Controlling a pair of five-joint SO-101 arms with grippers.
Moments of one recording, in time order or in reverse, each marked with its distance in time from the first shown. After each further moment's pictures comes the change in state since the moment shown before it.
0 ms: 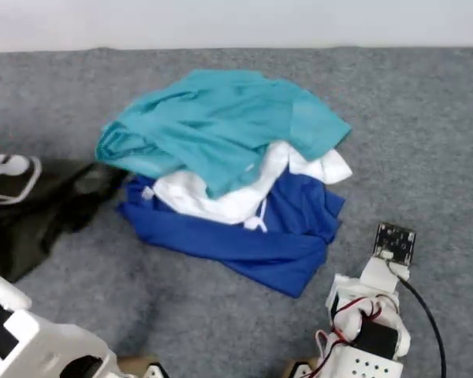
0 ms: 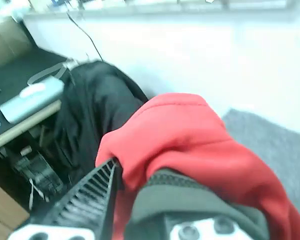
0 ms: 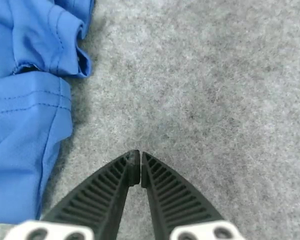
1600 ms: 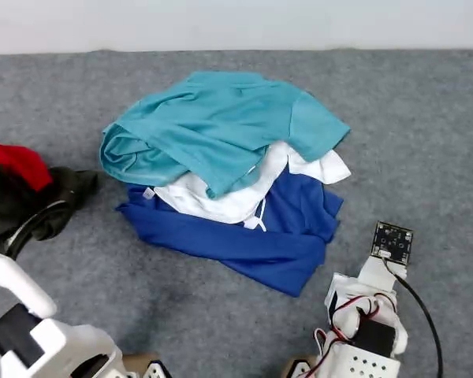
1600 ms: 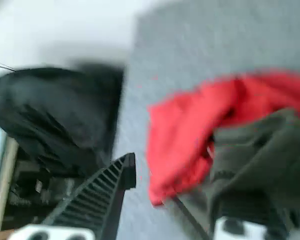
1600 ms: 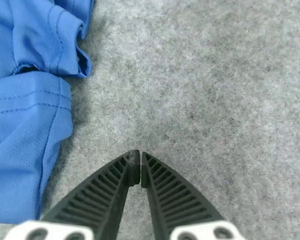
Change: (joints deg) left arm 7.3 -7.4 24.0 11.0 -38.5; right arm 0.0 0.0 0.0 0.0 0.0
